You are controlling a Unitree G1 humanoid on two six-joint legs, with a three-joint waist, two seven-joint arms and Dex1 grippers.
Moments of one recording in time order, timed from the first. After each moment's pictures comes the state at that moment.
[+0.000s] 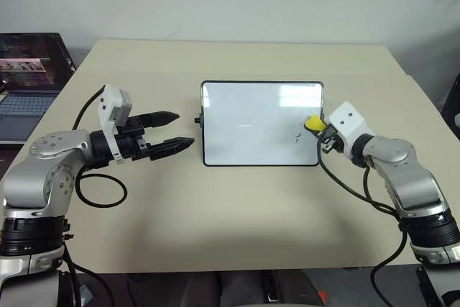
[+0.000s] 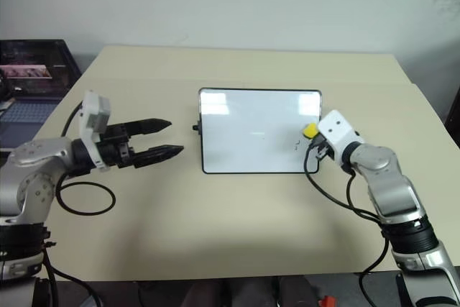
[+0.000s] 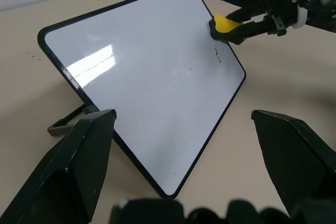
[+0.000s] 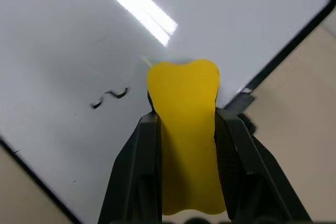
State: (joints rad) left arm -0.40 0.84 0.20 -0.08 -0.63 0.60 -1.08; right arm -0.43 -0.63 0.15 -0.22 0.01 0.66 0.57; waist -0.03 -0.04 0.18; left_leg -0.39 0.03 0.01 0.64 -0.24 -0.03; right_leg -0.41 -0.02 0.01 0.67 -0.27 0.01
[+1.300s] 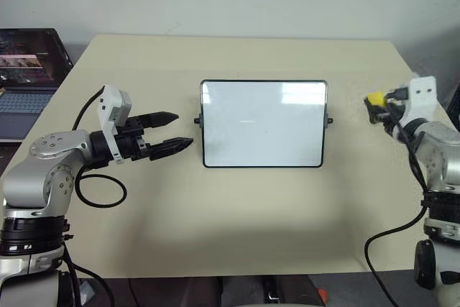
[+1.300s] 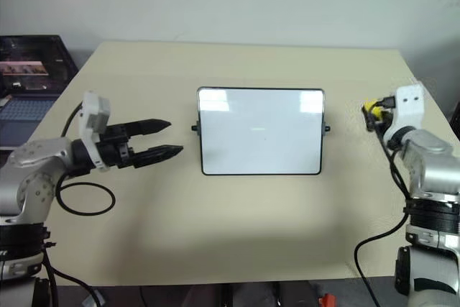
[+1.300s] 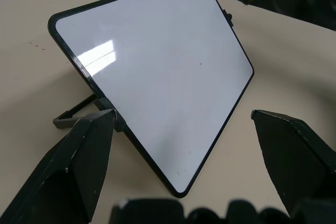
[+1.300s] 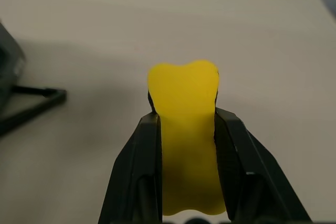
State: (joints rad) left arm -0.40 0.84 0.20 -0.07 -0.63 0.60 -1.08; right arm -0.58 -0.56 -0.27 0.17 0.17 0.79 0.35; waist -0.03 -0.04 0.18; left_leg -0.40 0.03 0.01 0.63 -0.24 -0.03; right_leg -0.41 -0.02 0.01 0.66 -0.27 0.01
